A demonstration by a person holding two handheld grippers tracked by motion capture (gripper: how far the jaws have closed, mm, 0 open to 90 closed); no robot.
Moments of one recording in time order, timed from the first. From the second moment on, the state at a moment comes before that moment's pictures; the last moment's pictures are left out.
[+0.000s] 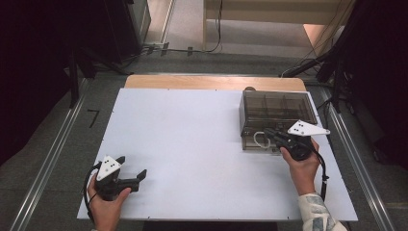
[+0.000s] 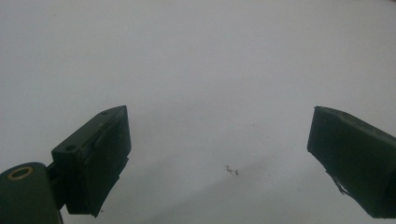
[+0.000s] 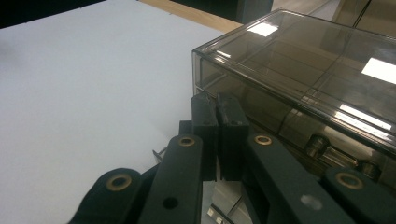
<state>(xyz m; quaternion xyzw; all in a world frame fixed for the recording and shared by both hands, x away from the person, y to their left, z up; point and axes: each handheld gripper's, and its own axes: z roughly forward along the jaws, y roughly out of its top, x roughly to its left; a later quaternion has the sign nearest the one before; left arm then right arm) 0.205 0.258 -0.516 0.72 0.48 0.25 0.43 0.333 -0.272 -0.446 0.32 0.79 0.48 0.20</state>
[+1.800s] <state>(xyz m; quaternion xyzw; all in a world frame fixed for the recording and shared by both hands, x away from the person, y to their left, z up) 0.205 0.258 -0.517 0.72 0.48 0.25 0.43 0.352 -0.266 -0.463 0.34 0.80 0.46 0.19</state>
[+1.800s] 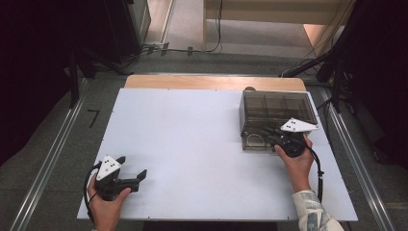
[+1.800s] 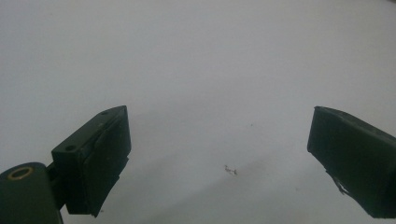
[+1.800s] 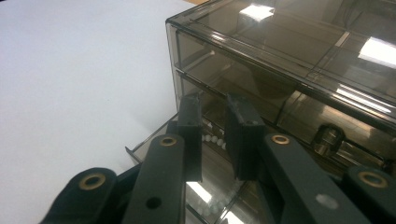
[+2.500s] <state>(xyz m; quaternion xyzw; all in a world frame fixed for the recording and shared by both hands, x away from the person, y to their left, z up) 0.205 0.258 -0.517 0.72 0.48 0.25 0.43 0.342 -0.272 -0.466 0.33 0.80 0.46 0.19</state>
